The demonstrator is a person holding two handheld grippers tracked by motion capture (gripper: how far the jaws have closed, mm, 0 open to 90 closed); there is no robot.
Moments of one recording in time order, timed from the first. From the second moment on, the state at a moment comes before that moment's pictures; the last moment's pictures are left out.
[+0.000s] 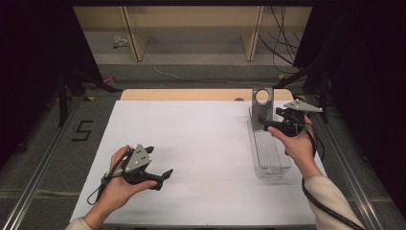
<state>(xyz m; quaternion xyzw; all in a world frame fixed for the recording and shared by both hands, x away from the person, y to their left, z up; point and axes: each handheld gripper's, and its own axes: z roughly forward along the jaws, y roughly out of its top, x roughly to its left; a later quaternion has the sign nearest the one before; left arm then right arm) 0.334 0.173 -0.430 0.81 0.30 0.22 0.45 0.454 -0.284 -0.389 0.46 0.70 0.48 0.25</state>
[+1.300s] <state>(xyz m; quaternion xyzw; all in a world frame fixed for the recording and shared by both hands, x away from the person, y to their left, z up) 0.333 0.173 -0.430 0.81 0.30 0.23 0.46 0.403 -0.288 -0.401 0.42 0.72 0.50 0.22</state>
